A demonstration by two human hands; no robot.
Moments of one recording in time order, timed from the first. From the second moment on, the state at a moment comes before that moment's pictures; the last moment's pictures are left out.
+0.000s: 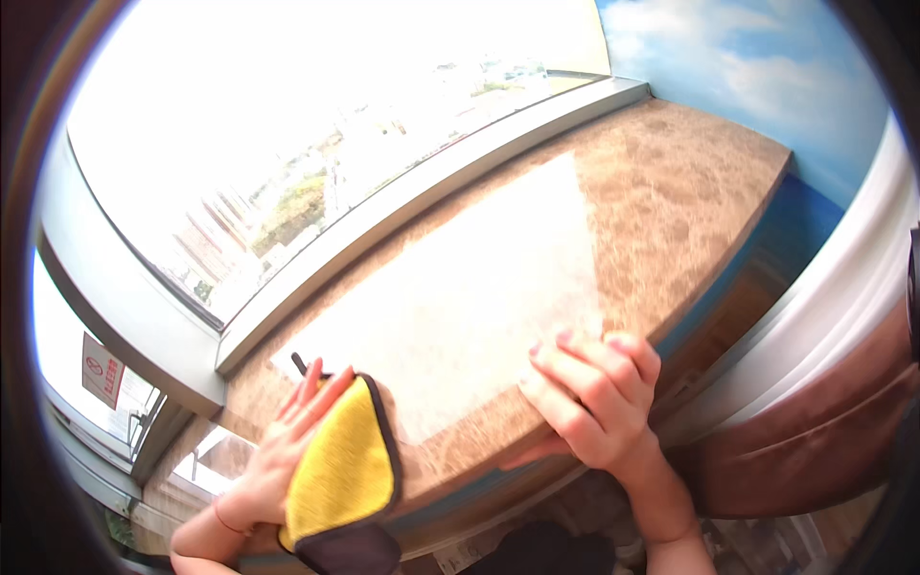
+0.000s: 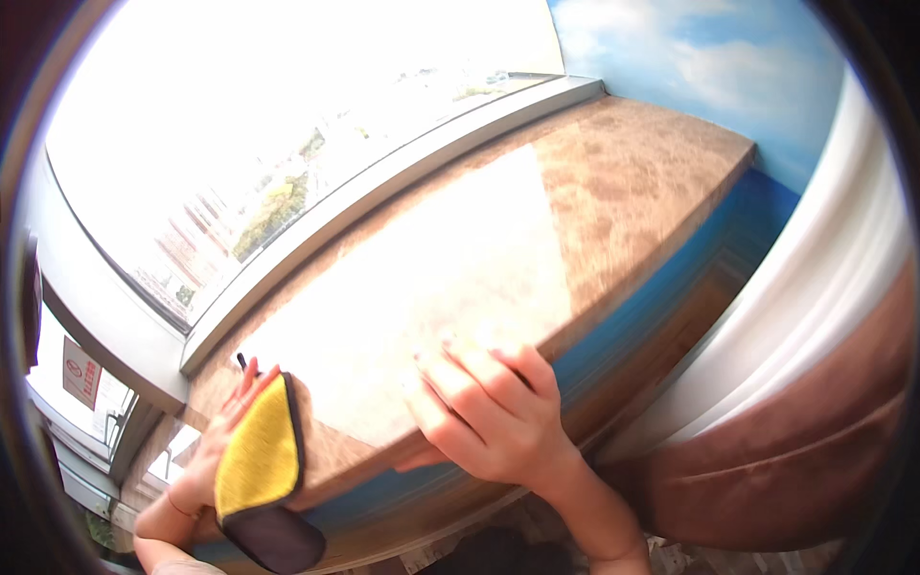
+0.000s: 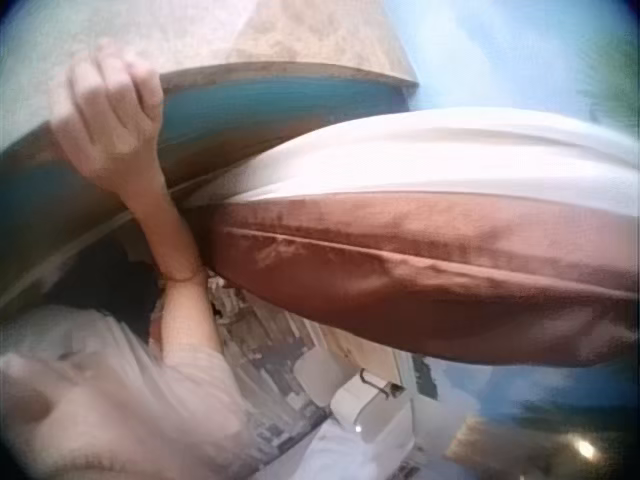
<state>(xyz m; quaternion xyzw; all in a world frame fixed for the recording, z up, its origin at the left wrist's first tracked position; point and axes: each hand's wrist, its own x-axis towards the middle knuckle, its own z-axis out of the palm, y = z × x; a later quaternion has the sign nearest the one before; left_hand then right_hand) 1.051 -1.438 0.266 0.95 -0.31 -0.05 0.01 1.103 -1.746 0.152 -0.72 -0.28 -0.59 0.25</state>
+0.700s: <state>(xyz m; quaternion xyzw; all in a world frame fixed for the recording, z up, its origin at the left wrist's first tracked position) 1.056 -1.439 0.280 0.98 -0.11 0.09 0.13 1.056 -1.738 0.247 -0.92 -0.20 -0.22 0.26</state>
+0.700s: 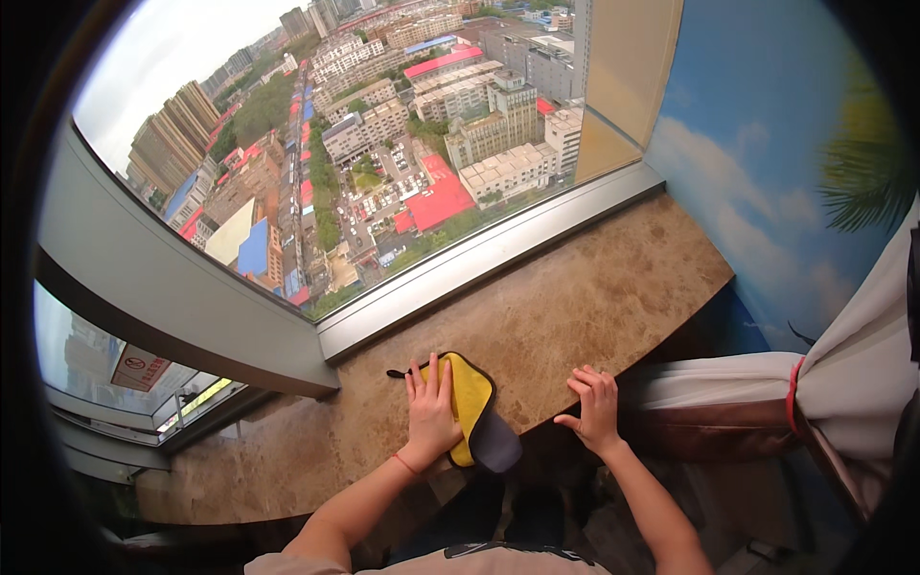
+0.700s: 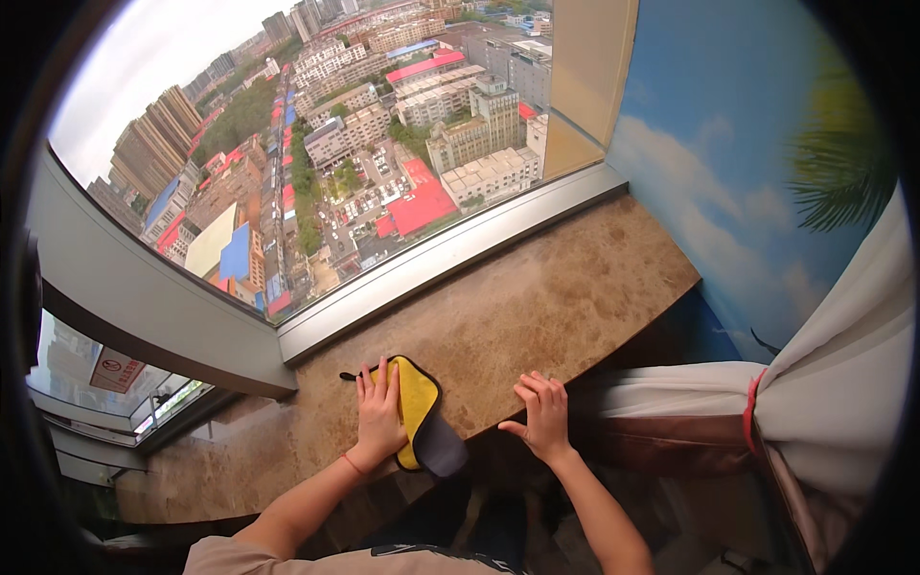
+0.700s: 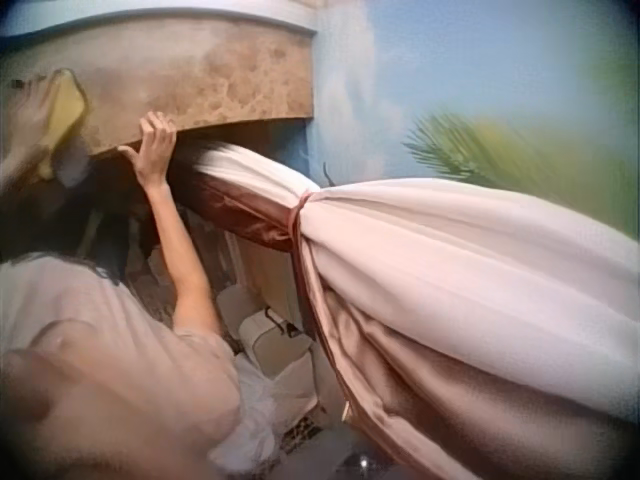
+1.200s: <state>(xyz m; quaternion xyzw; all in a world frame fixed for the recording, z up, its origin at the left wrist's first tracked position) 1.054 -1.429 0.290 0.97 -0.14 0.07 0.21 1.076 -1.610 0.274 -0.91 -0.01 -0.10 0.41</state>
